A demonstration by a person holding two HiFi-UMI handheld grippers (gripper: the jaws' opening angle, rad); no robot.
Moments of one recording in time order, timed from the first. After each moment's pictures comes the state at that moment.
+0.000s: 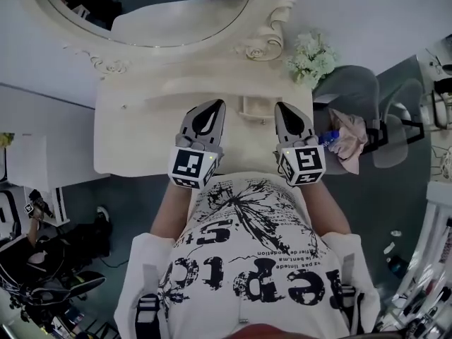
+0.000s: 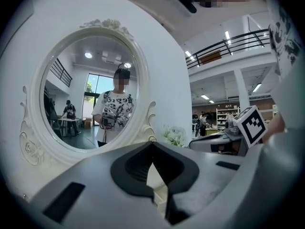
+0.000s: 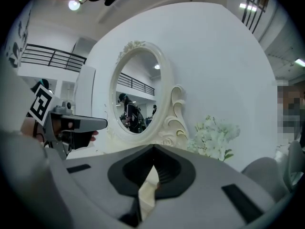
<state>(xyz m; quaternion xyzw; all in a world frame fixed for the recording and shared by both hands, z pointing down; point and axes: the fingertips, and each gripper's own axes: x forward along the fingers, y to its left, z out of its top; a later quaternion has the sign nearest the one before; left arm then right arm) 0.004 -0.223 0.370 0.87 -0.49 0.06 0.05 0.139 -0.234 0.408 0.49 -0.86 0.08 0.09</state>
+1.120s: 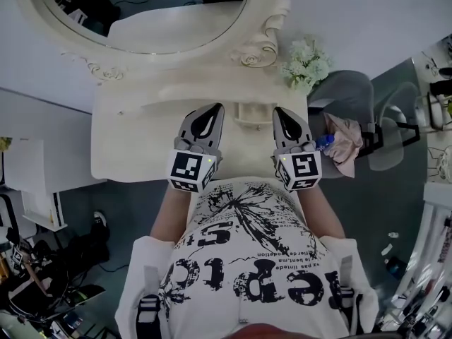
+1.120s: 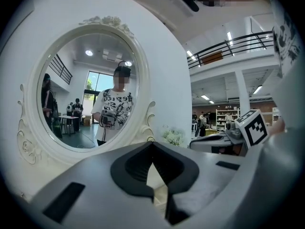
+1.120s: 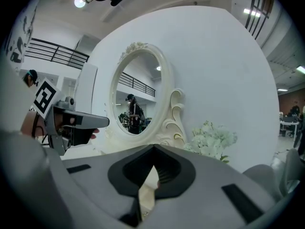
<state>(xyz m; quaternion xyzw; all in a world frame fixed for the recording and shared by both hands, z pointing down) 0.011 -0.231 0.364 0.87 -0.49 0.07 0.06 0.145 -0.237 0.400 0.50 -0.86 0.05 0.09</state>
